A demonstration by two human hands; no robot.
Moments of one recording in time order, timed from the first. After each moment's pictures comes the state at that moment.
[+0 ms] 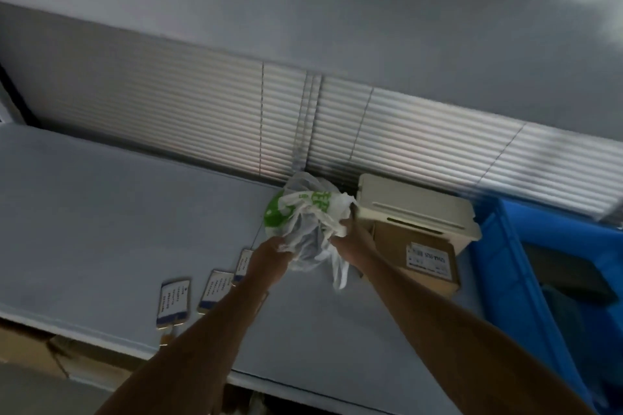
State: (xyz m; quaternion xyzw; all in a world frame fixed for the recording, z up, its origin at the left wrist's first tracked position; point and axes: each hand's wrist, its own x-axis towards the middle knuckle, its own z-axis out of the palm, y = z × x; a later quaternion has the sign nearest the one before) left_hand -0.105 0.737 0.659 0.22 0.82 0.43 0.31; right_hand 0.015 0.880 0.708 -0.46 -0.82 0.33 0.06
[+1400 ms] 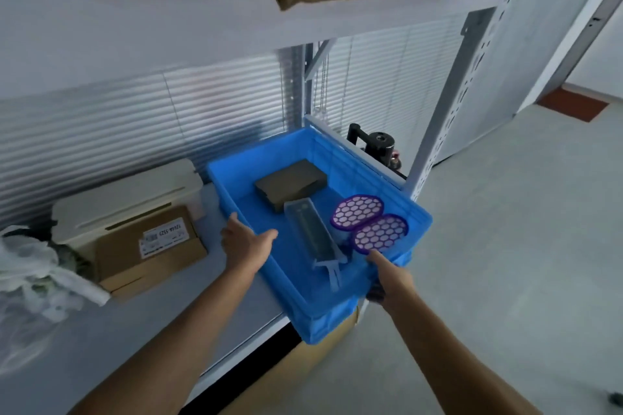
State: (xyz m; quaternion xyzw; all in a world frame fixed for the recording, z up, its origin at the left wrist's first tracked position) left_hand 0.313 0.904 0.727 0.44 0.76 0.33 0.34; right_hand 0.555 0.837 0.701 -0.71 -0.11 0.53 0.44
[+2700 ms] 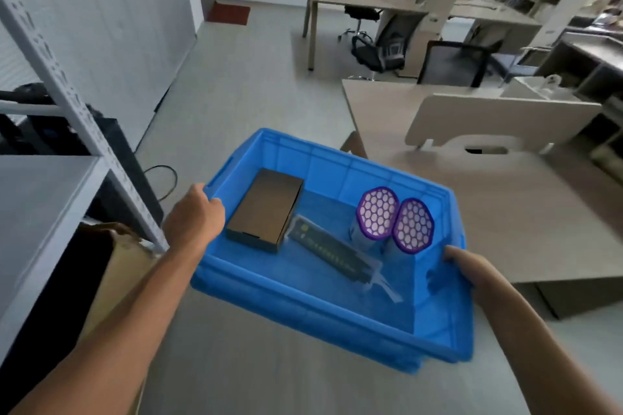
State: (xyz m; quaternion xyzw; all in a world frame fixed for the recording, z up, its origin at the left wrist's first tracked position) left_hand 0.533 0.563 0.751 0.85 0.45 0.08 0.28; right_hand 0.675 0.149 0.730 -0.78 0.23 0.23 0.53
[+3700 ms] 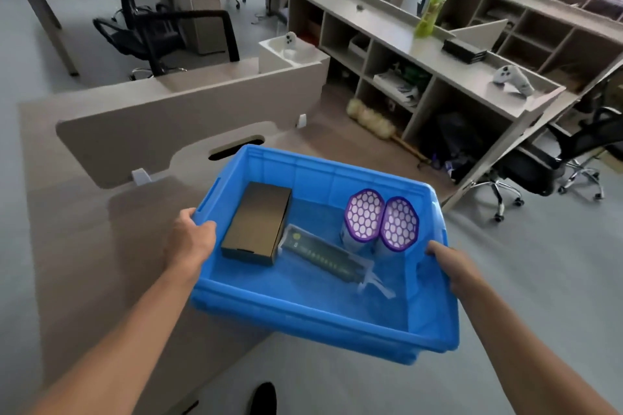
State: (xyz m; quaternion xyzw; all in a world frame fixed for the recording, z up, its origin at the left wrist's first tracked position) left_hand 1.045 -0.079 0.709 0.85 0.29 -0.01 0.43; right_hand 0.990 -0.510 0.693 -0.71 0.44 0.06 0.54
